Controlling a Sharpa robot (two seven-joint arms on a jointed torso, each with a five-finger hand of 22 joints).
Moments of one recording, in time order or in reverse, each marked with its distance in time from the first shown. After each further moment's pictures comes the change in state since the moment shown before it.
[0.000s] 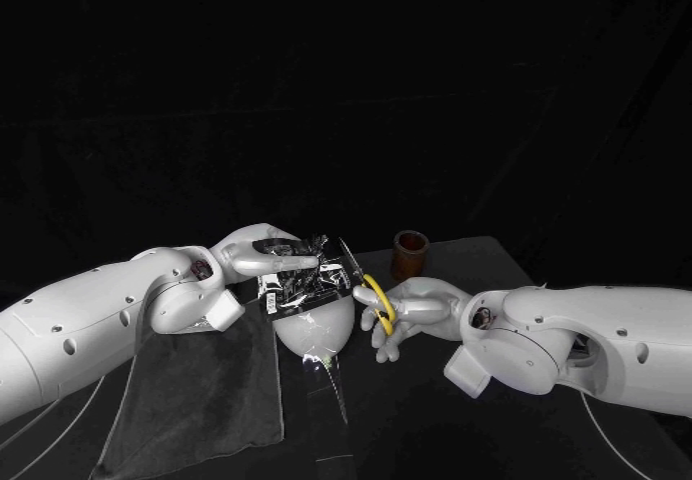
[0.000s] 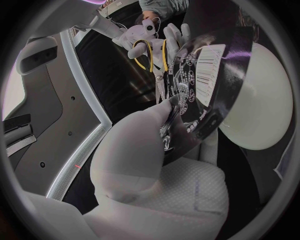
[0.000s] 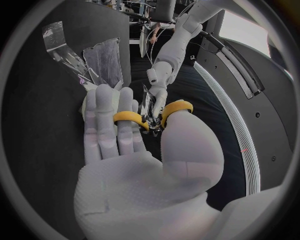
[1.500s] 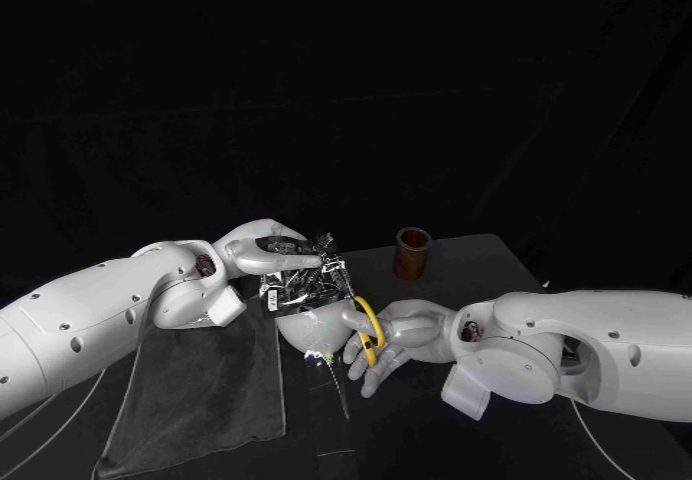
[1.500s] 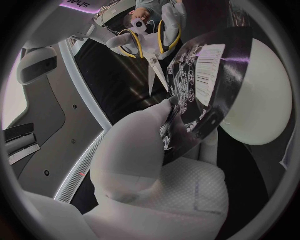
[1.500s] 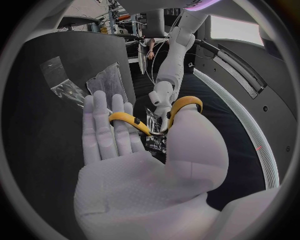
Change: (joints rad) left arm 0.000 0.001 0.001 -0.003 -0.094 -0.003 0.054; left_hand 0.000 0.000 -0.003 -0.003 0.000 0.001 -0.001 -0.001 0.000 -0.002 0.002 0.000 0.001 -0.003 -0.001 0.000 0.000 -0.002 -0.004 -0.004 0.005 0.005; right arm -0.010 0.040 -0.006 0.021 0.064 0.121 -0.081; right_hand -0.048 -0.109 -0.086 0.004 0.009 -0.077 0.045 -0.126 -0.053 -0.150 0.078 -0.193 -0.176 -0.169 0.056 -0.182 -0.117 0.002 -0.079 0.071 -0.145 -0.104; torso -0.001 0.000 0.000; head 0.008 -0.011
